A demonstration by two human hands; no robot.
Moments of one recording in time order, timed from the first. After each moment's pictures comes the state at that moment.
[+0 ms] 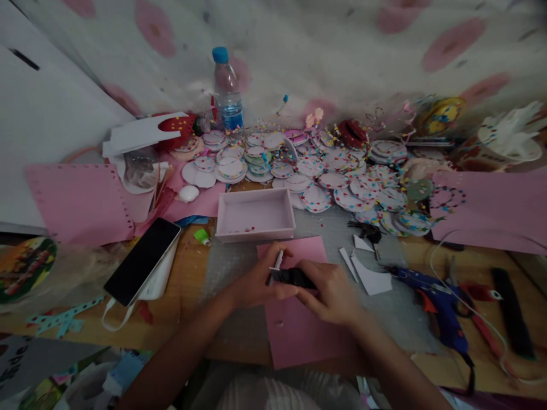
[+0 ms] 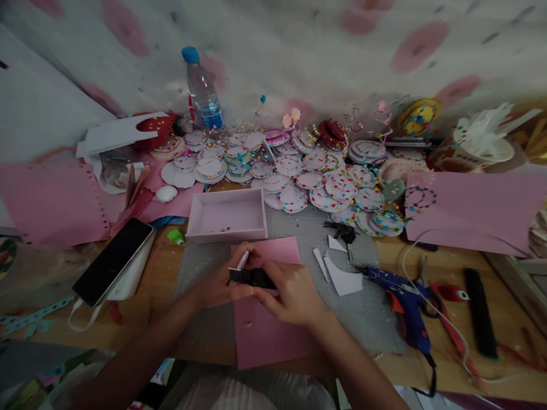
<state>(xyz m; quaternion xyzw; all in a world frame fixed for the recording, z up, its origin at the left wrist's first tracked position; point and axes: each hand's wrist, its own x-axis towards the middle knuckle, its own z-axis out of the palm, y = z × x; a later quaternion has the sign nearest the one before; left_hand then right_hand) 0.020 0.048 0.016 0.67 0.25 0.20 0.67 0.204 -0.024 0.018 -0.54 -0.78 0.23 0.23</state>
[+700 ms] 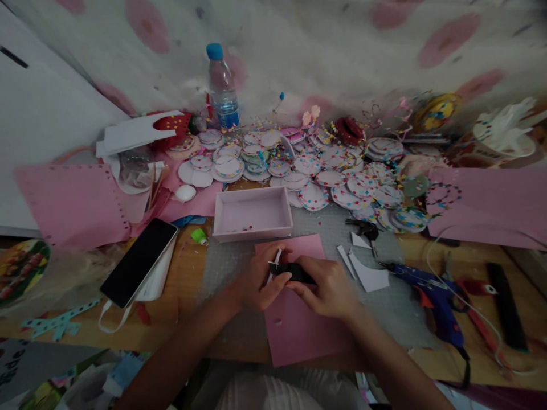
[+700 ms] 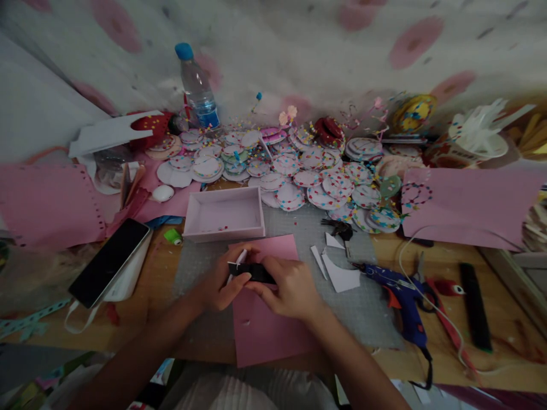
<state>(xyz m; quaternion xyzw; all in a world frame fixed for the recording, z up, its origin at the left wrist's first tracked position) 0.025 0.046 0.012 0.78 0.24 0.28 0.50 0.204 -0.023 0.013 -0.56 -0.77 0.18 0.26</state>
